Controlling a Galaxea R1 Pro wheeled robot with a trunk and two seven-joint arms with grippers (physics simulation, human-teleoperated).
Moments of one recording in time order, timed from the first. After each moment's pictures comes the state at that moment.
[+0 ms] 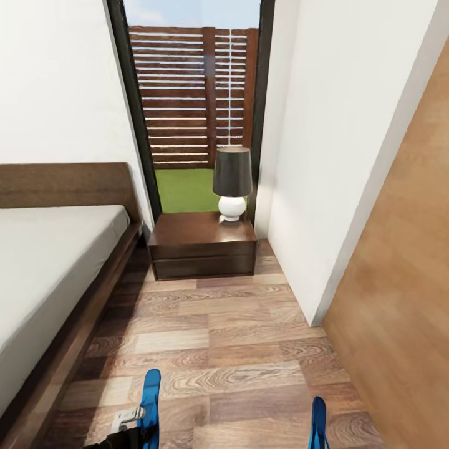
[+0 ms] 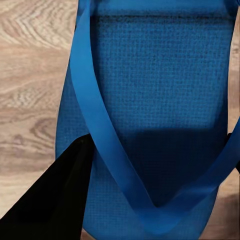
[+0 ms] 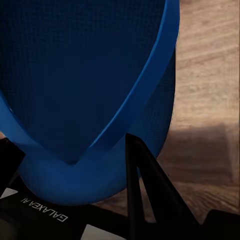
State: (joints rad) left arm -0.50 0.15 -0.02 -0.02 0.28 -0.10 -0.52; right arm -0.33 -0.23 -0.62 -0.17 0.30 0.12 0.92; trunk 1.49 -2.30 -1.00
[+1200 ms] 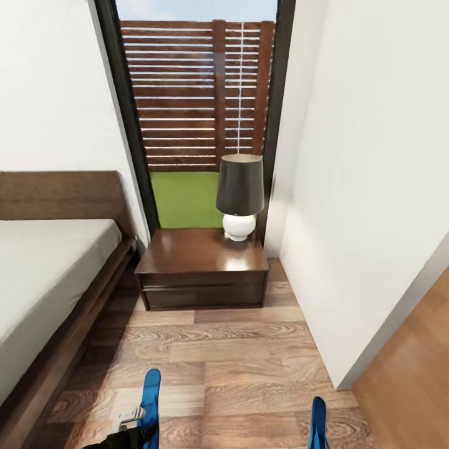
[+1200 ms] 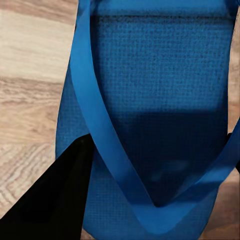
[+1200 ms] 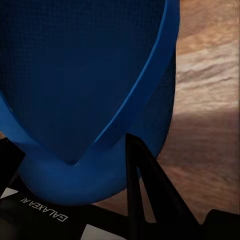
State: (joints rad) left arm -0.50 0.15 -0.02 -0.02 0.28 -0.10 -0.52; right arm -0.33 -0.23 -0.62 -0.17 0.30 0.12 0.92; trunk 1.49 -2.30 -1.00
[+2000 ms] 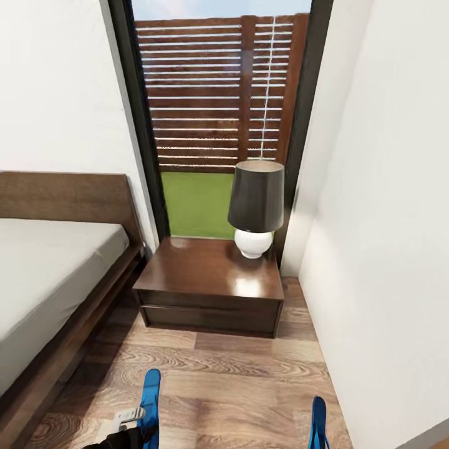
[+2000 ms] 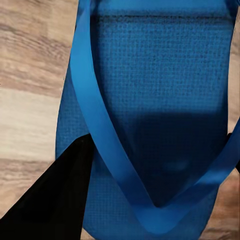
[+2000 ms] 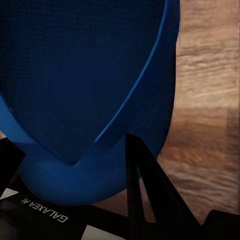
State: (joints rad) left arm -0.50 0.15 -0.02 -0.02 0.28 -0.10 -0.51; right arm -0.33 -0.23 -0.62 -0.17 0.30 0.12 0.92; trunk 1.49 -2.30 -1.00
